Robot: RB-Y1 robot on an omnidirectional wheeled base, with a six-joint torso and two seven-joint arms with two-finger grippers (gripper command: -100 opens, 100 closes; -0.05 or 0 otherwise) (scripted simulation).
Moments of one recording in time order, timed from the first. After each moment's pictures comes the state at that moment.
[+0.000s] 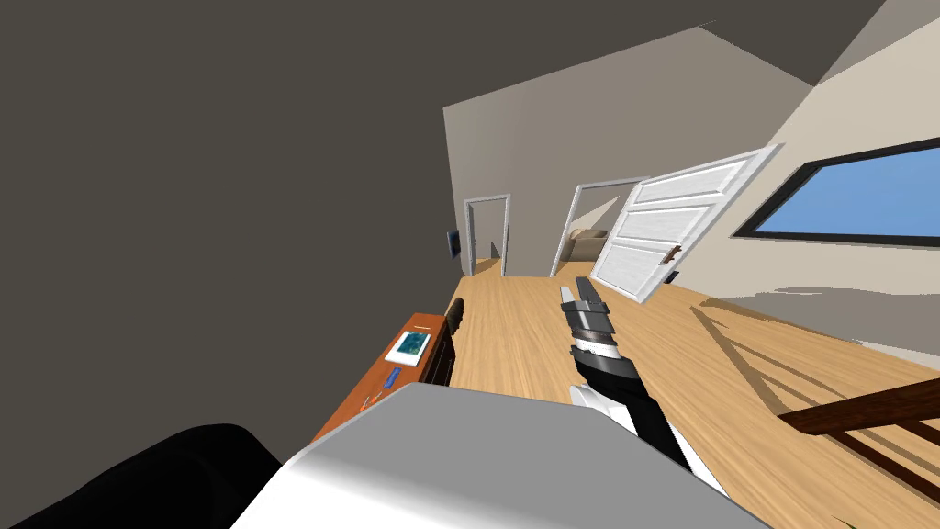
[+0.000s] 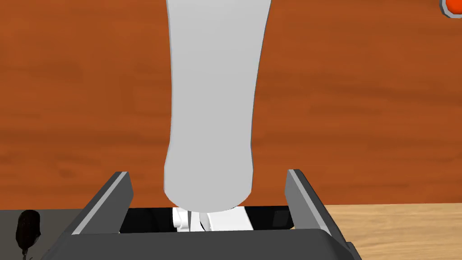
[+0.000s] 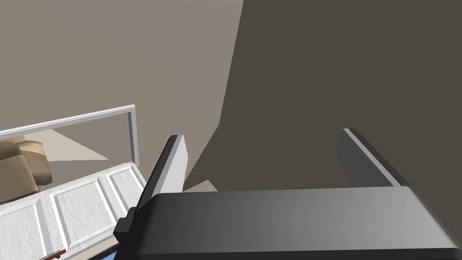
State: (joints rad) left arm 0.64 0.90 -0.43 -1.17 -1.70 -0.39 -0.65; right arm 0.54 -0.03 0.03 -2.33 0.01 -0.44 0.14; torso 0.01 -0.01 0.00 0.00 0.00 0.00
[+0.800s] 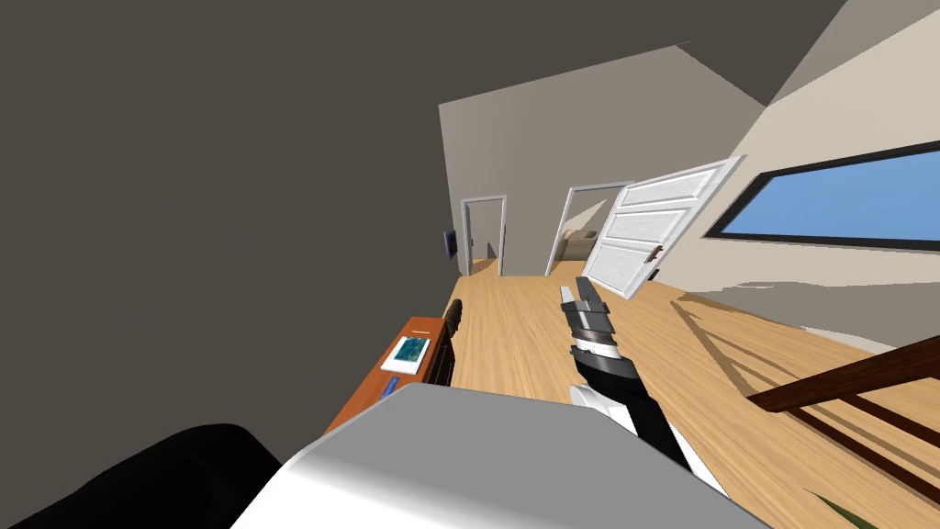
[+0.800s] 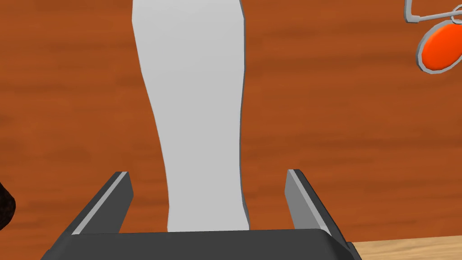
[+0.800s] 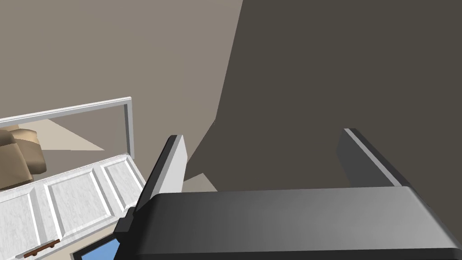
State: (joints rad) left arm 0.64 0.89 -0.46 -1.10 -1.66 -0.38 -0.76; right arm 0.54 -0.03 0.03 -2.33 0.01 -0.44 0.14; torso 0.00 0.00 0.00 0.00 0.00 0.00
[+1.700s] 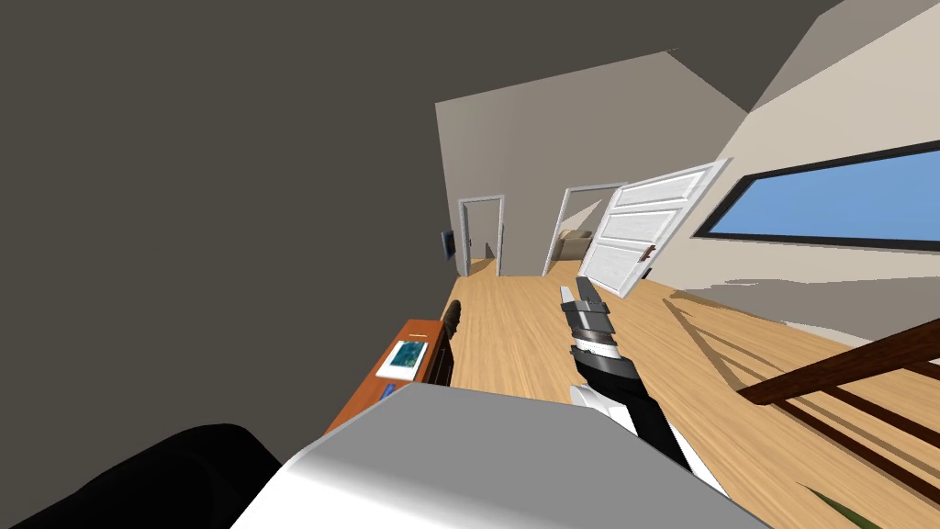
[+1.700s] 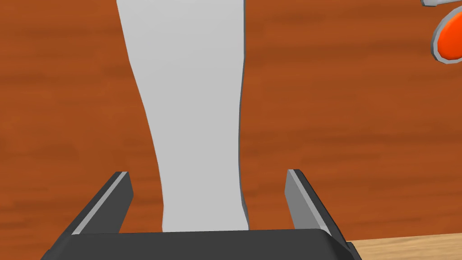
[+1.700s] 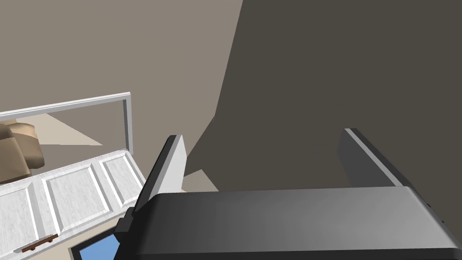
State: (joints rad) left arm 0.65 0.86 -0.51 -1.03 -1.42 -0.34 -0.99; right arm 0.54 -0.03 0.03 -2.33 0.01 -0.44 0.14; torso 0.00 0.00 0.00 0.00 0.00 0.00
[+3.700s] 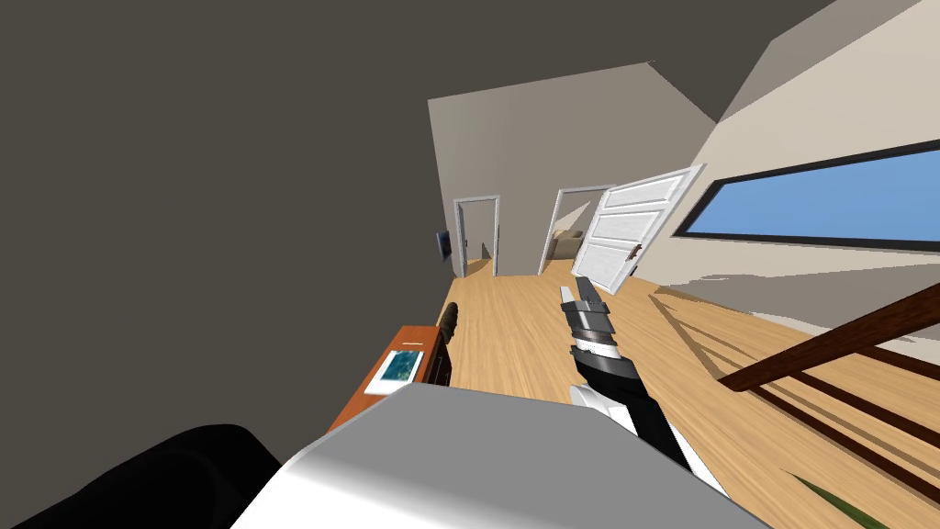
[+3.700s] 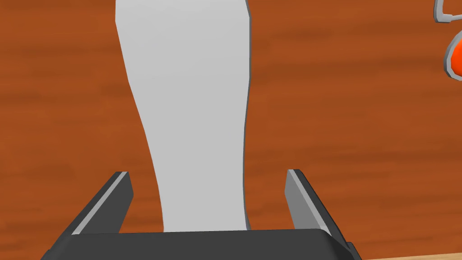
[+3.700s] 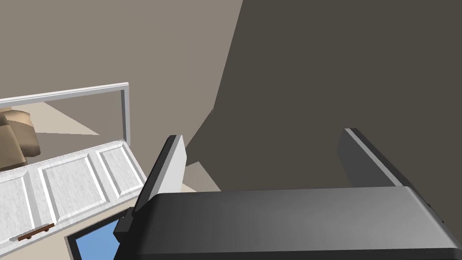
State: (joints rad) left arm 0.67 0.79 -0.60 -0.87 -0.88 -0.25 -1.52; right arm 0.54 -0.03 0.03 -2.33 0.01 -0.44 0.14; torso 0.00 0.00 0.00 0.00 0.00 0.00
